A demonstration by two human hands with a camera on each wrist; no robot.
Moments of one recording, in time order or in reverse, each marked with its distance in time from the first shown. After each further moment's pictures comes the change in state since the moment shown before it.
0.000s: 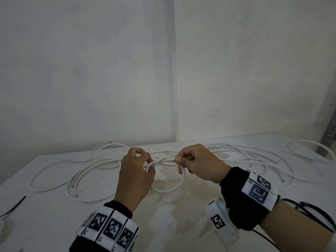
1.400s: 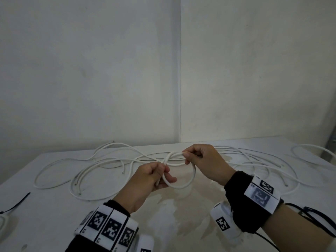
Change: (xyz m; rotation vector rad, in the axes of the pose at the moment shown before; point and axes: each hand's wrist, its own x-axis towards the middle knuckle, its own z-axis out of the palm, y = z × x) left_hand -0.006 0.014 -0.008 -0.962 -0.464 -0.488; right_hand 0.010 0.019 -0.001 0.058 0.206 -0.056
